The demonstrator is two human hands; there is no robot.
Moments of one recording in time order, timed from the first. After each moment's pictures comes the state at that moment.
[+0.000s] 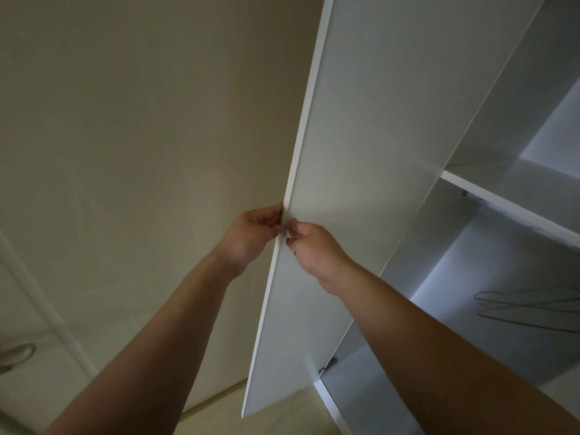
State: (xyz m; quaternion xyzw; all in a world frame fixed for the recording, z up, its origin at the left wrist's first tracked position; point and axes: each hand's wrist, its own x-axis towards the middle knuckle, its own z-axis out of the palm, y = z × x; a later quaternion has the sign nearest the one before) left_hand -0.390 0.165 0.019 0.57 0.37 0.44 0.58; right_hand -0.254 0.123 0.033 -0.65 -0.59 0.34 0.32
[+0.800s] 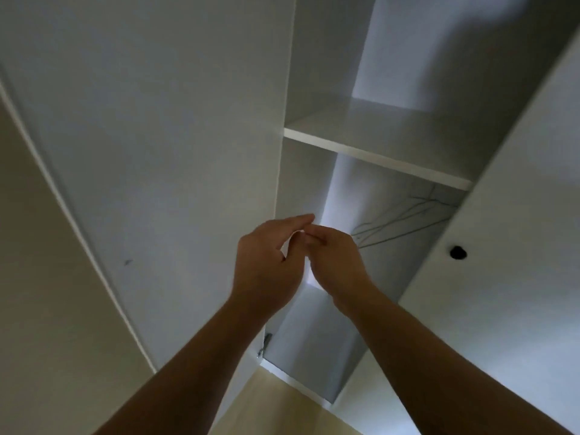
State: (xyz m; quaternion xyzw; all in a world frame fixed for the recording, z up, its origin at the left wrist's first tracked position) left_hand -0.177 0.074 0.027 0.80 0.20 0.49 0.27; right_hand -0.072 0.010 0.034 -0.78 -0.32 0.21 0.49
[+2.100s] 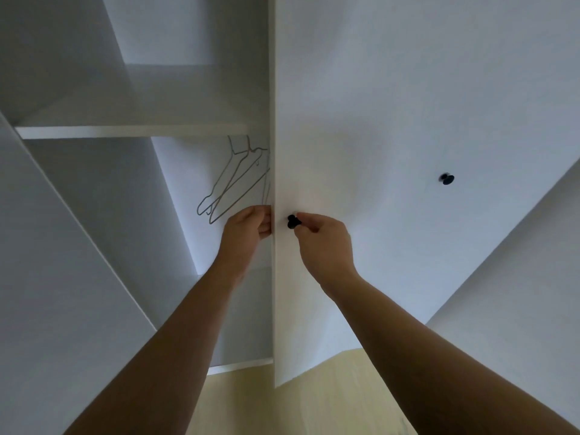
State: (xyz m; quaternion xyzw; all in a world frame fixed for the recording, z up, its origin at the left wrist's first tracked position) left_hand -0.005 -0.024 -0.018 0.67 0.07 0.09 0.73; right_hand -0.014 -0.175 0.007 -0.82 -0.02 -0.02 0.57
